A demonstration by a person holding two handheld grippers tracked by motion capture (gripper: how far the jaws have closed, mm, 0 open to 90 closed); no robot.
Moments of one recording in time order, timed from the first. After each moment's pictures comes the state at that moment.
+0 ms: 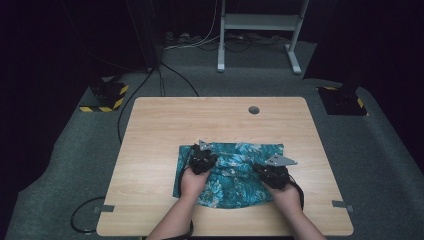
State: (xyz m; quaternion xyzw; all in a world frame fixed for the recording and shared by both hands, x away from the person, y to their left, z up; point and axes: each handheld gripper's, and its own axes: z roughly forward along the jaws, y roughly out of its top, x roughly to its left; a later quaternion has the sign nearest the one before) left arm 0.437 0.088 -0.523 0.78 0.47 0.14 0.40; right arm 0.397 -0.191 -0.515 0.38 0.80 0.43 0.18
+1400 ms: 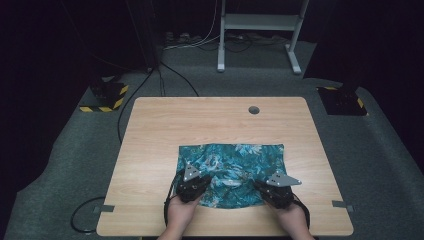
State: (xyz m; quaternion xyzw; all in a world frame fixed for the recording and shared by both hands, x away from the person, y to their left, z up) left arm 0.337 0.114 -0.521 0.77 0.44 0.14 0.44; right arm 0.338 -0.196 -0.521 0.35 0.82 0.42 0.18
